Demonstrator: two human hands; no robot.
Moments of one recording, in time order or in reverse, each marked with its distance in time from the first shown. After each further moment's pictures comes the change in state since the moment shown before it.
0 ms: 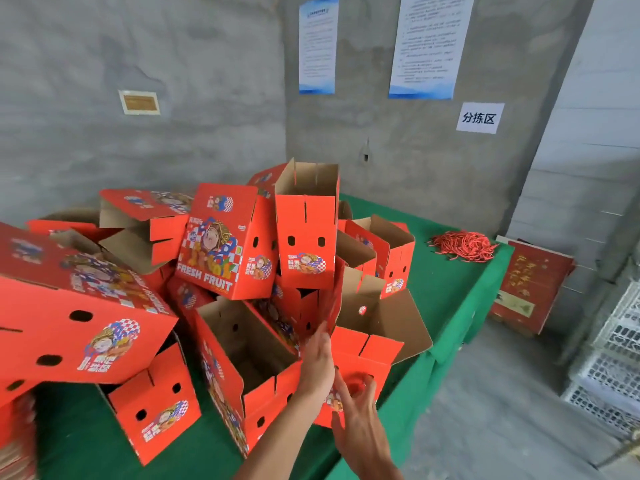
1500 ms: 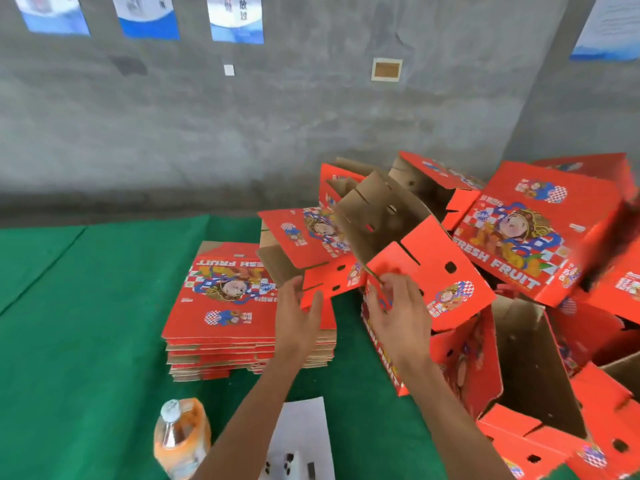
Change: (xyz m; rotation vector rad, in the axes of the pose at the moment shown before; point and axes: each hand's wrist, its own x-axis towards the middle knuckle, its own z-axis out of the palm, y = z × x) left_hand -0.131 -0.060 -0.554 0.266 0.833 0.122; right_hand 0.031 -0.469 0.147 0.361 0.456 -0.603
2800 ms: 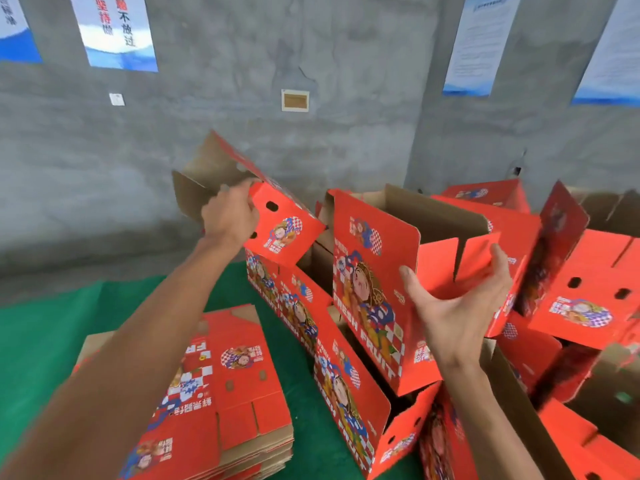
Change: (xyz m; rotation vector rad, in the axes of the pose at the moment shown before) left_hand 0.303 0.176 0.031 0.660 0.049 0.507; right_hand 0.143 0.053 -0.050 0.038 0.473 0.363
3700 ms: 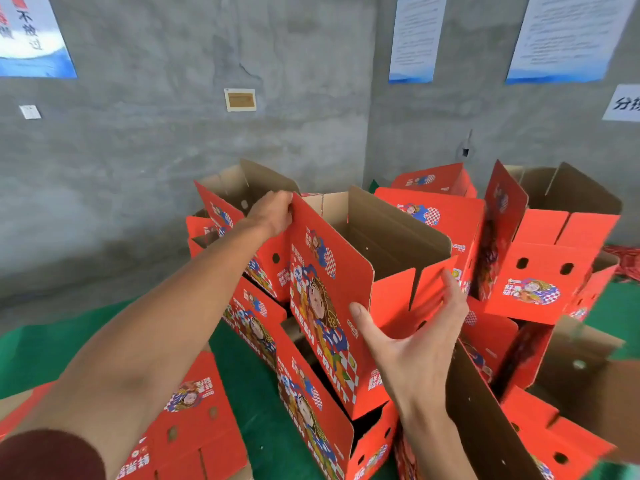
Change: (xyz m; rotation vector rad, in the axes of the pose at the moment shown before) left_hand 0.047 0.152 0.114 -0.087 -0.391 0.390; right_hand -0.019 0.023 -0.024 -0.048 -0.065 0.100
